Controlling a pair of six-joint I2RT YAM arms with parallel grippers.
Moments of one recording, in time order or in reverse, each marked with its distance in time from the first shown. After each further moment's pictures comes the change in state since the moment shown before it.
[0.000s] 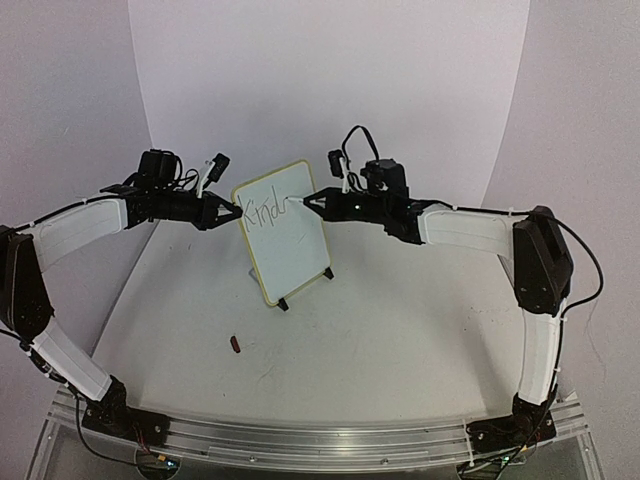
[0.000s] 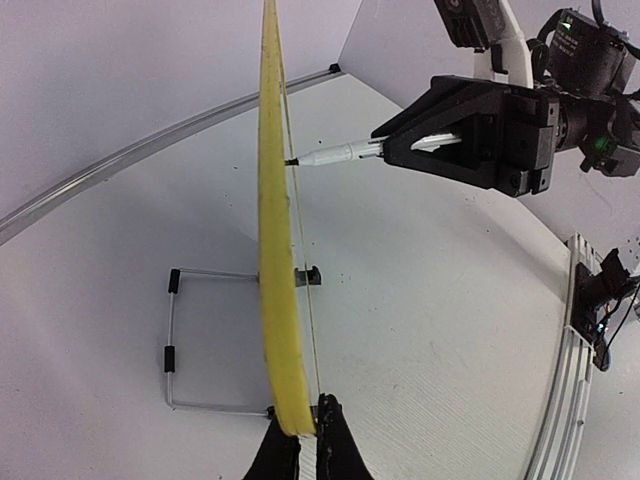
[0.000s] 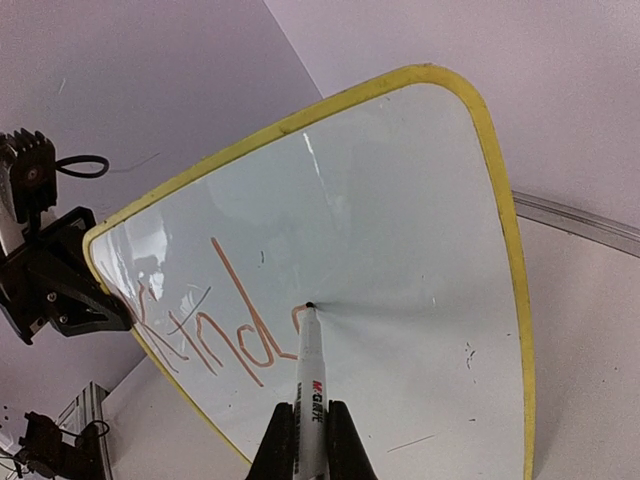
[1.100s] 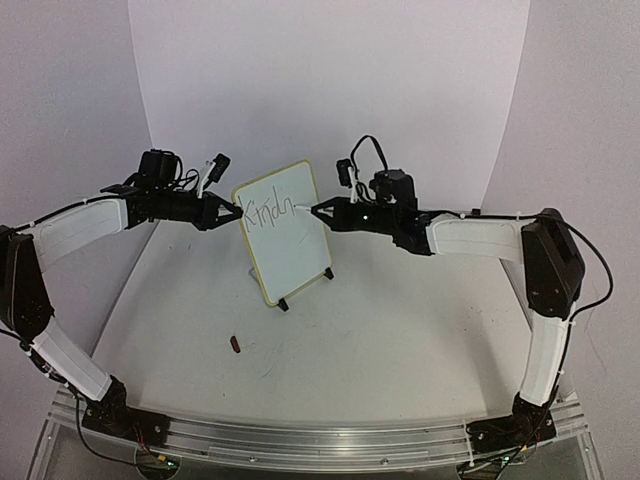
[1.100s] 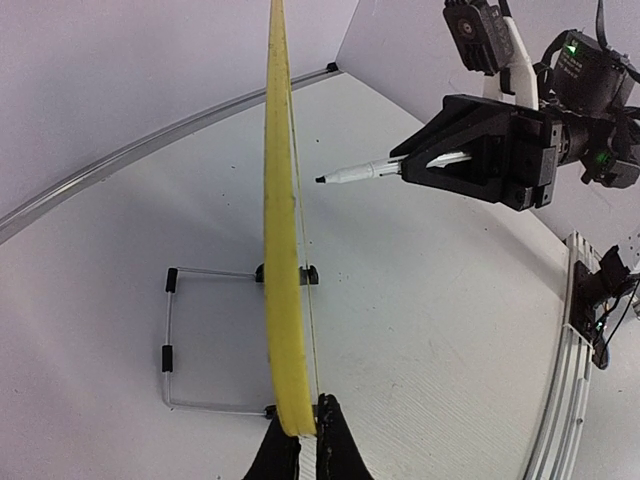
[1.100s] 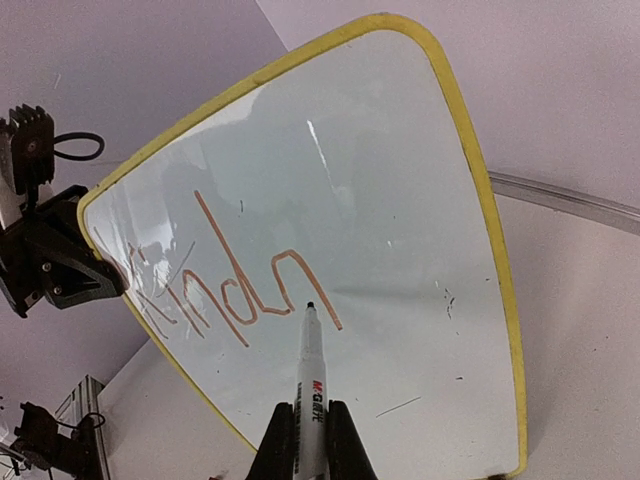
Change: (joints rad) left arm 0.000 0.000 0.000 0.000 0.004 0.001; right arm 0.000 -0.071 -0.157 0.078 0.014 0.008
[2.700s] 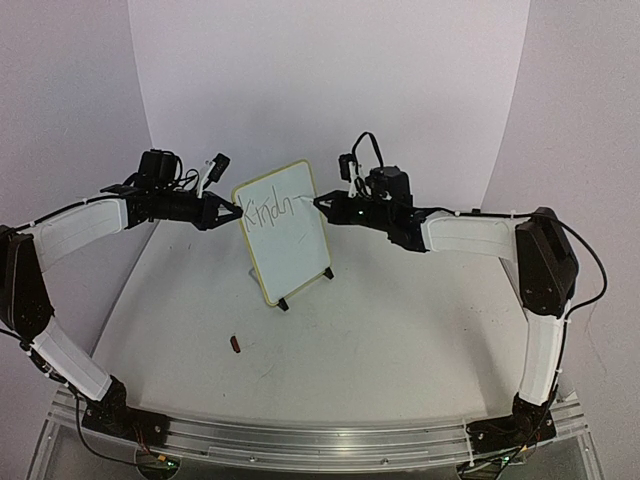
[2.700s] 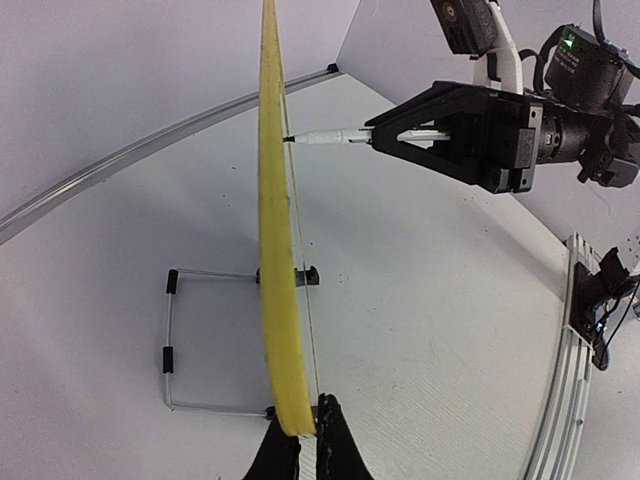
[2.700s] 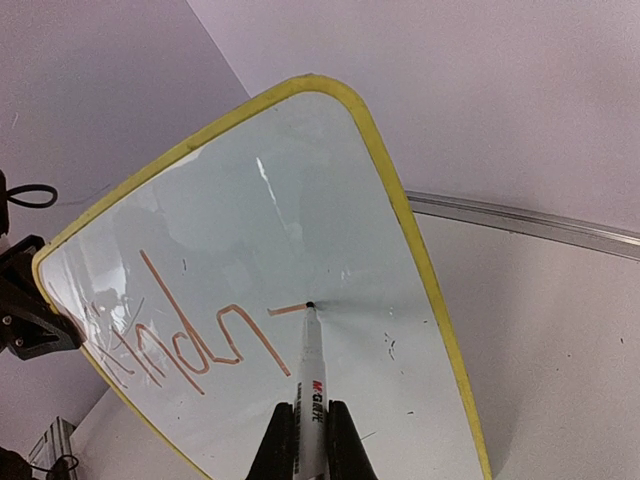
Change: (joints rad) left arm 0.000 0.002 0.000 0.002 0.001 0.000; right arm 0.000 0.038 0.061 -0.002 0.140 0.011
